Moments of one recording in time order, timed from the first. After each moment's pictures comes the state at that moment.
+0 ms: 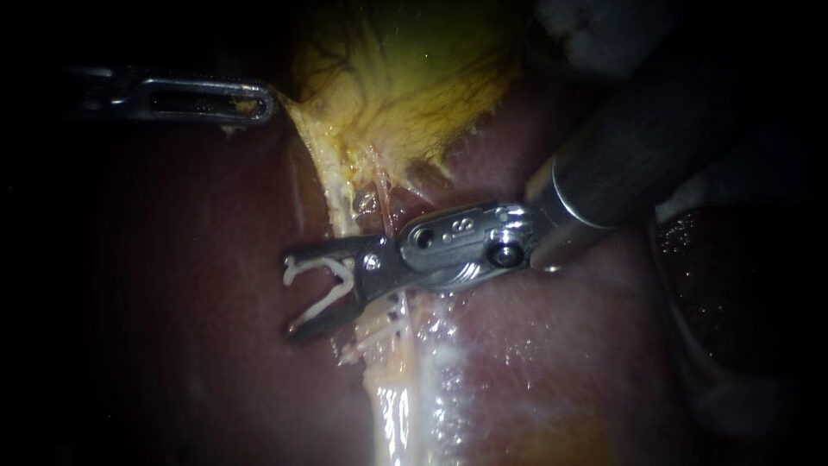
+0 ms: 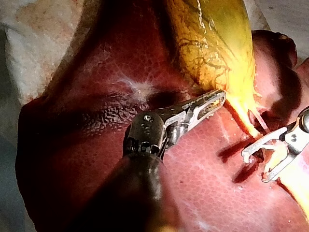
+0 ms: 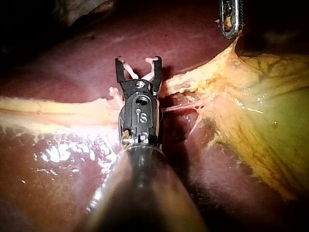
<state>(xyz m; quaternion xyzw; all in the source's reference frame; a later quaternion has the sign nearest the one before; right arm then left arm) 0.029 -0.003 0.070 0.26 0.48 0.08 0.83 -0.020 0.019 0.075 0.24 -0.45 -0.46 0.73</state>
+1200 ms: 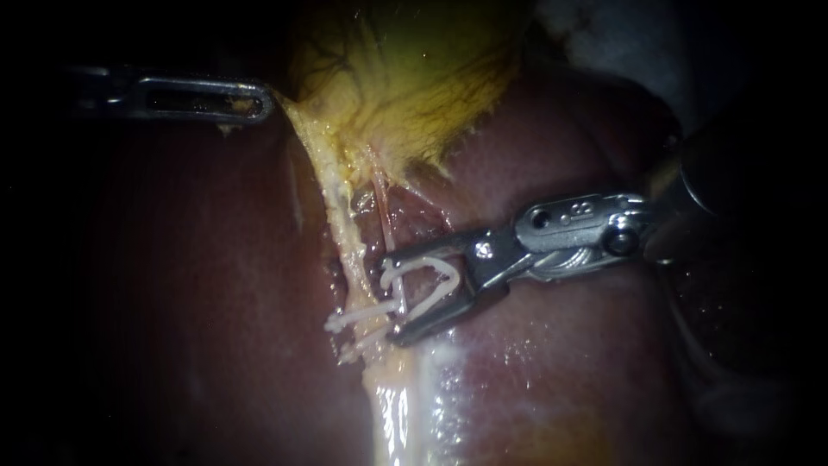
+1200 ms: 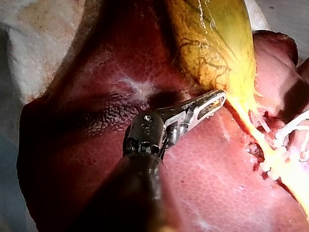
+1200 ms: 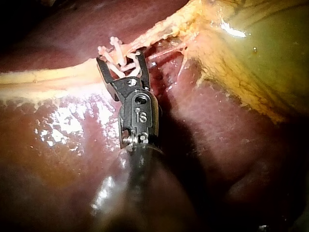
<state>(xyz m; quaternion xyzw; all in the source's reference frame) 0.018 0.000 0.070 0.33 0.49 0.14 0.80 -0.020 0.019 0.075 0.23 -0.45 -0.46 0.73</state>
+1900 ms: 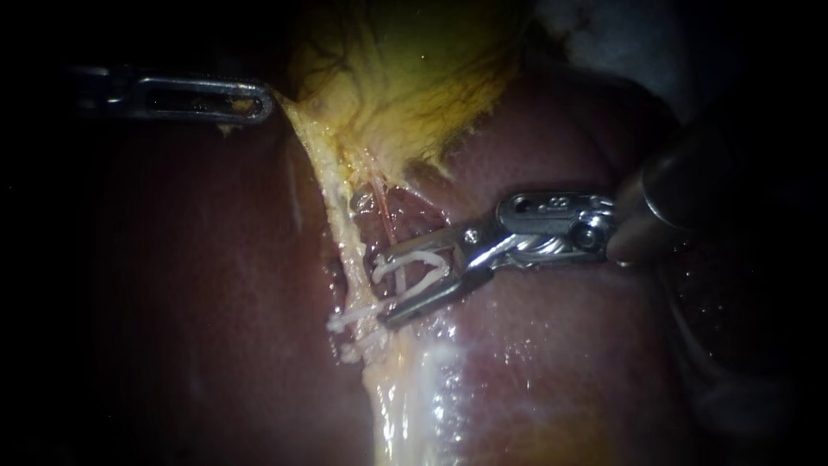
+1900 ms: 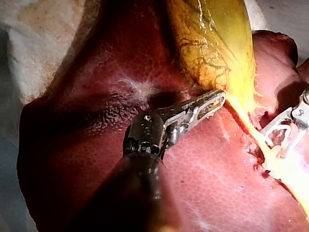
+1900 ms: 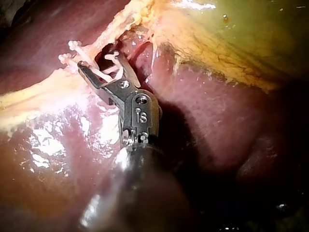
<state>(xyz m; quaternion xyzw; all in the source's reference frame) 0.018 0.000 0.078 0.39 0.48 0.19 0.76 -0.020 0.019 0.075 0.23 -0.45 -0.46 0.73</state>
